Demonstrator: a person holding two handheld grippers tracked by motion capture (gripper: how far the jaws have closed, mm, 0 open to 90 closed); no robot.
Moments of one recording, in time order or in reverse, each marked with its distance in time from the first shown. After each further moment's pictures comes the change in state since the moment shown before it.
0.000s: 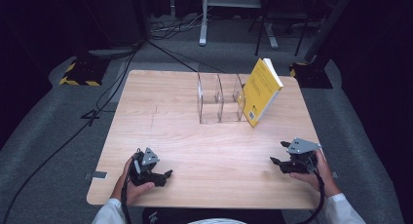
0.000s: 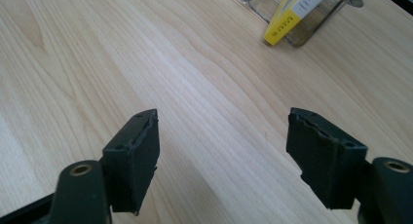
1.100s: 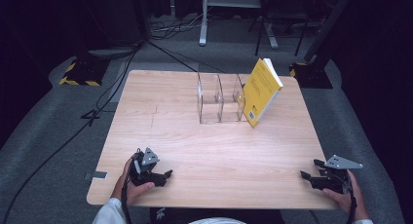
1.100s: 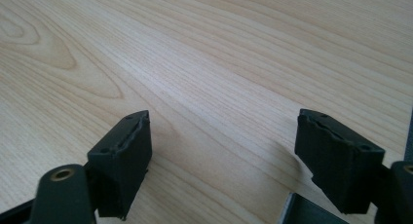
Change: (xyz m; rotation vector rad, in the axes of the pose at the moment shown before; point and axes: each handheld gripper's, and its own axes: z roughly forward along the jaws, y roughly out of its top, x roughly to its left) left arm 0.000 0.000 0.000 -0.001 0.000 0.000; right arm -0.028 -0.112 -0.042 0.006 -0.066 0.334
